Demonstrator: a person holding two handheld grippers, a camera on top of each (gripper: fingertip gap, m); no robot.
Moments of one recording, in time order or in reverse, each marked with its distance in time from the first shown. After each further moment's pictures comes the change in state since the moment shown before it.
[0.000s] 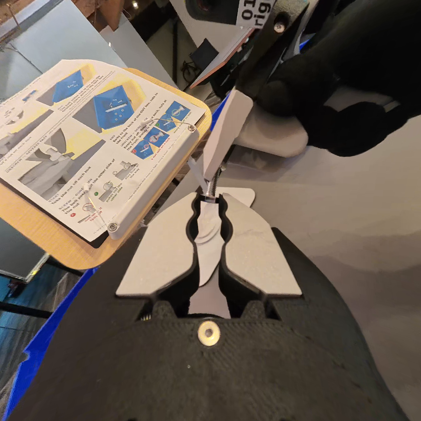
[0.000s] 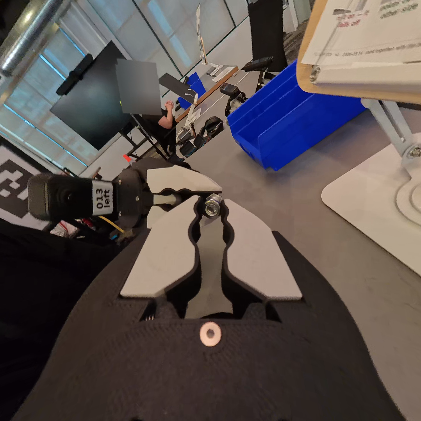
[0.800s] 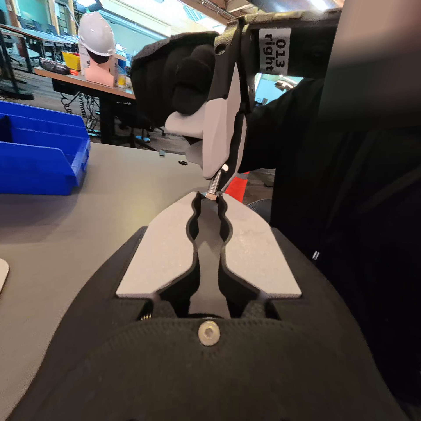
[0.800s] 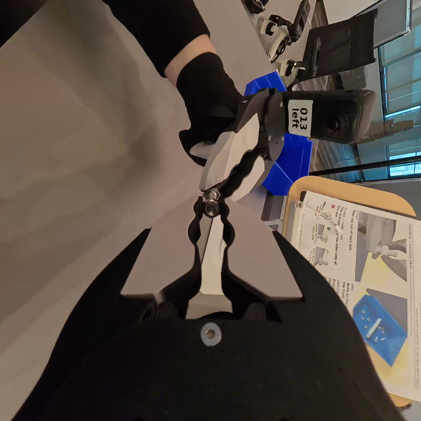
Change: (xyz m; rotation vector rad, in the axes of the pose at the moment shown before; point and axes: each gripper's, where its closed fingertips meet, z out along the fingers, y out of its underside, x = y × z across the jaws) left arm 0.044 -0.040 -0.052 0.351 1.269 -0.672; right arm -0.058 0.034 -0.017 -0.583 0.196 -1.478
